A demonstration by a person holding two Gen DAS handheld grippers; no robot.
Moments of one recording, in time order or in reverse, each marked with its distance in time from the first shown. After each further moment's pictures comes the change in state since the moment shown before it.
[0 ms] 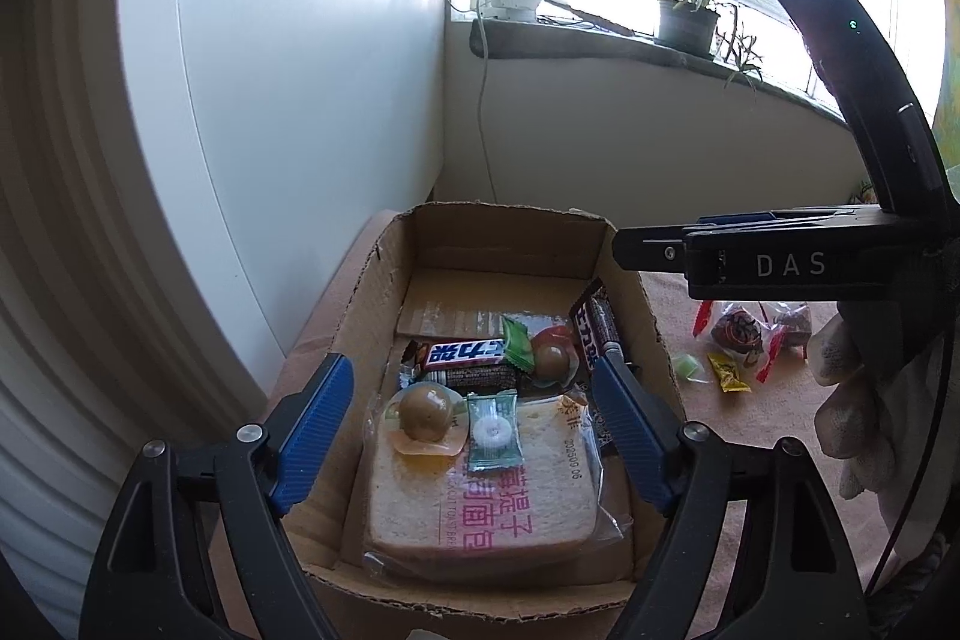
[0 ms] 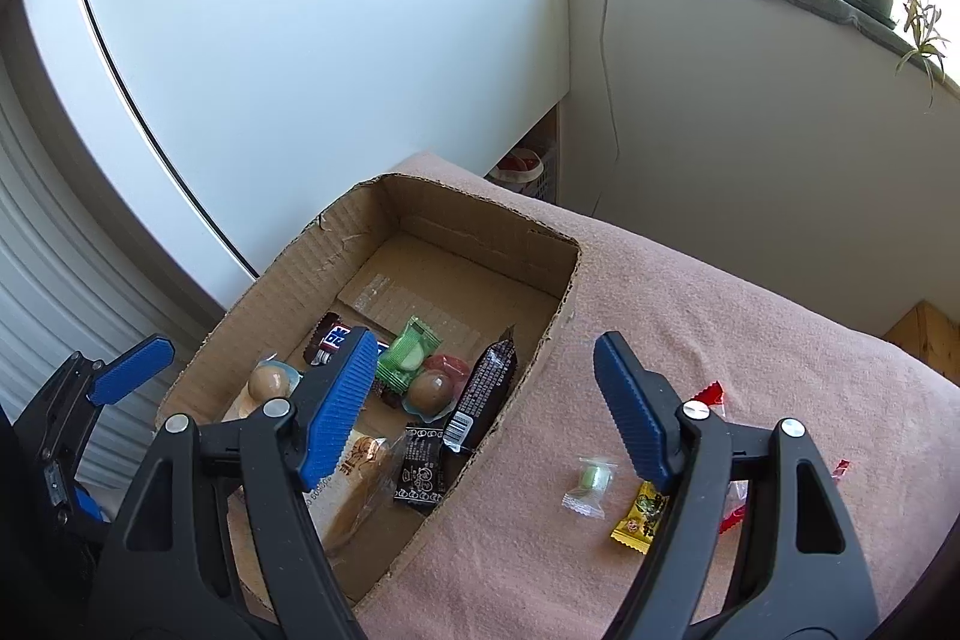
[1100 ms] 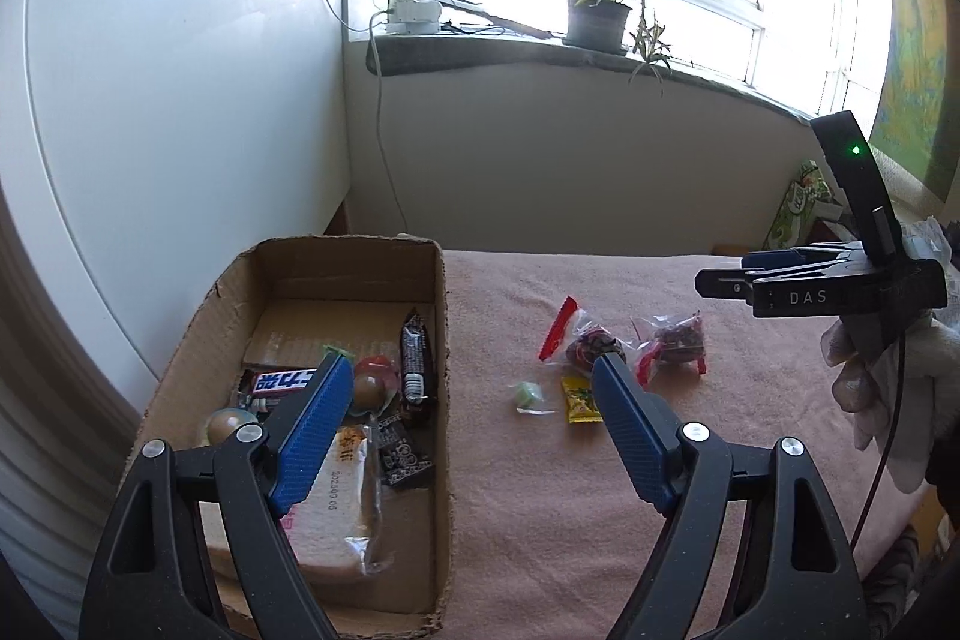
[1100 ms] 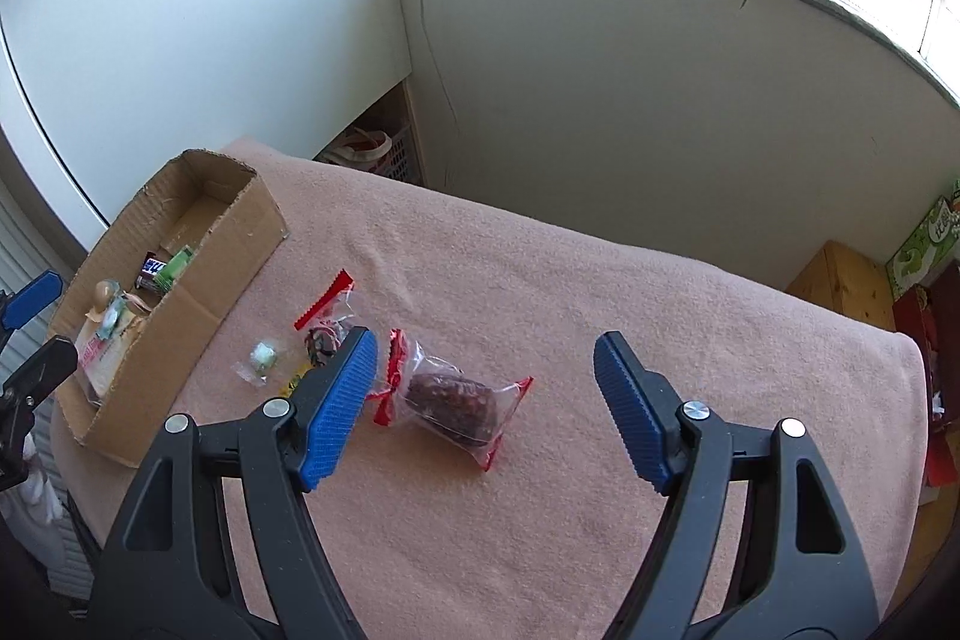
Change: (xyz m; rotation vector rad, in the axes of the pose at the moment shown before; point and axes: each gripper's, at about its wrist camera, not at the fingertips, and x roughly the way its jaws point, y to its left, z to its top) left arm -0.004 -0.099 0.010 0.068 -0.017 -0.133; right arm -0.057 -0.181 -0.063 0.099 0.028 -0.154
